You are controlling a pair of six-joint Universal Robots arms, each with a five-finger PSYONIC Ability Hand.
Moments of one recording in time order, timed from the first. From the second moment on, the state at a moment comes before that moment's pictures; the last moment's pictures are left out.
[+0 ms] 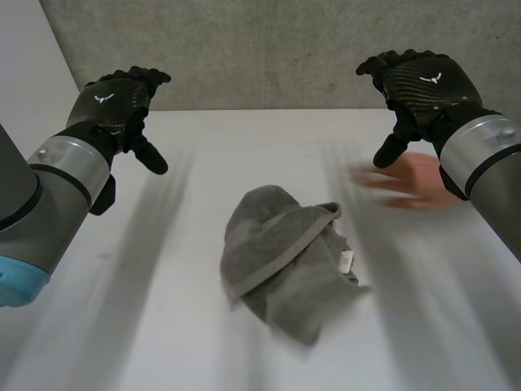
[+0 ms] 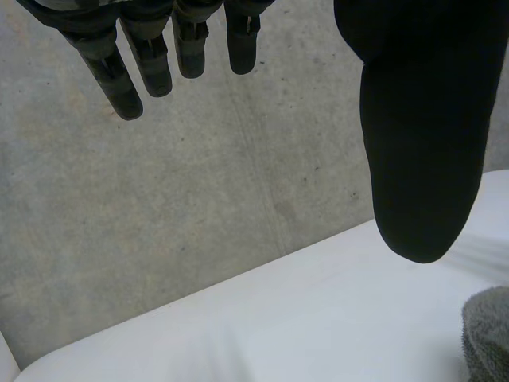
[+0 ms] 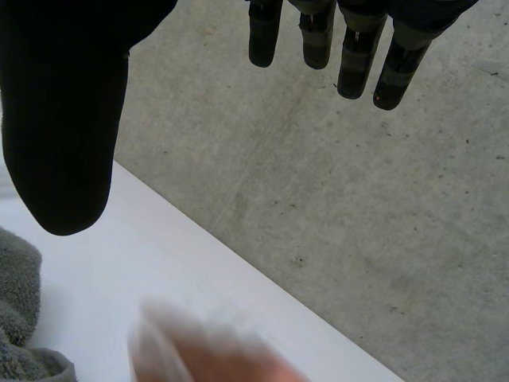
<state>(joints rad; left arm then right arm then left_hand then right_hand) 4.30 -1.74 -1.46 3.20 -1.59 3.15 1.96 -1.42 1.39 0.03 1.47 2.92 0.17 0.17 0.17 0.17 0.03 0.18 0.17 0.17 0.17 0.03</state>
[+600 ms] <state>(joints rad) 4.11 -1.89 -1.50 3.21 -1.44 3.15 1.94 -1.32 1.37 0.31 1.47 2.66 0.21 0.21 0.21 0.21 0.03 0.18 0.17 0.17 0.17 0.03</state>
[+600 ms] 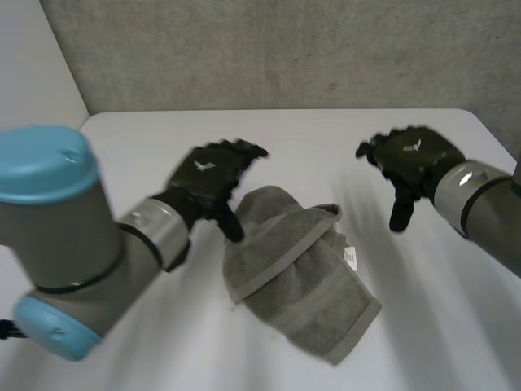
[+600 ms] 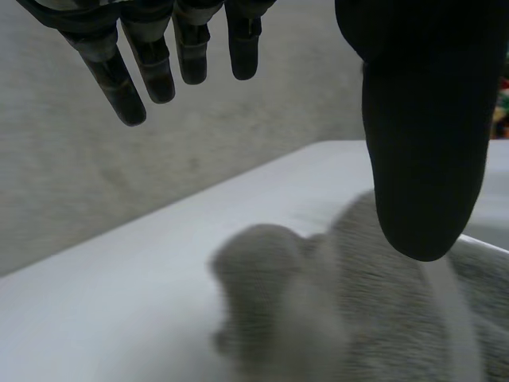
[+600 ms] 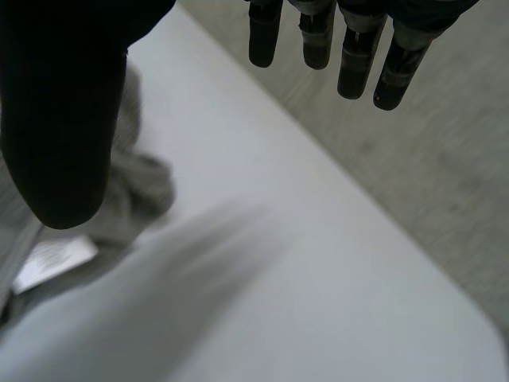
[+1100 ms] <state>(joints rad) 4.01 -2.25 -1.23 3.29 -1.55 3.46 1.82 -1.29 1.66 0.11 1.43 2.71 1.15 1.19 1.19 1.19 0.99 0.18 0.17 0.17 0.17 0.03</state>
